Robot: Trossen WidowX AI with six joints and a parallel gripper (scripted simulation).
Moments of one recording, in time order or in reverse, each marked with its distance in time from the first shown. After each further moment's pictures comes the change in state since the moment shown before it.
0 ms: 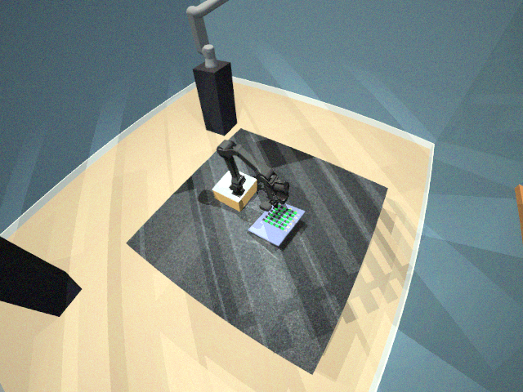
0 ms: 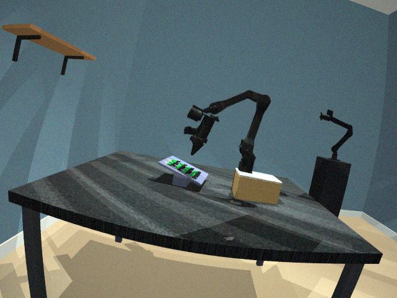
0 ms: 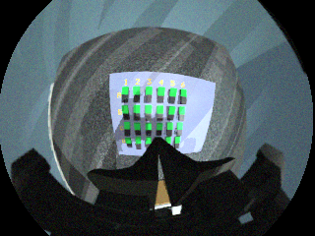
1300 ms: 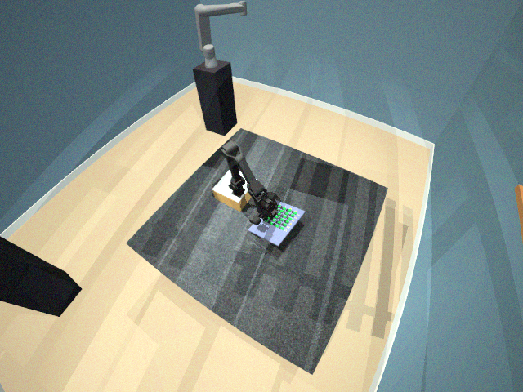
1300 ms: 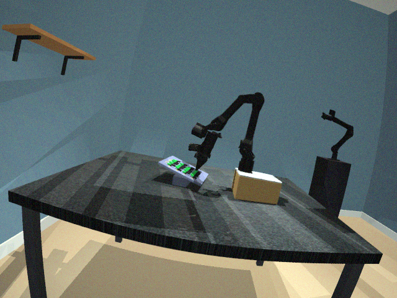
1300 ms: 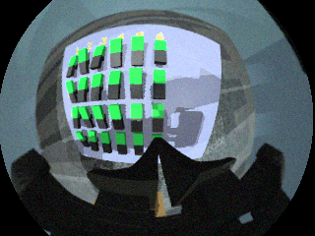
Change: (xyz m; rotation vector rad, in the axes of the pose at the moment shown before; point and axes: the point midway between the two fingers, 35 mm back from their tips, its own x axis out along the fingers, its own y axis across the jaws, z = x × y) arm 0.071 -0.066 -0.049 0.004 0.030 -0.013
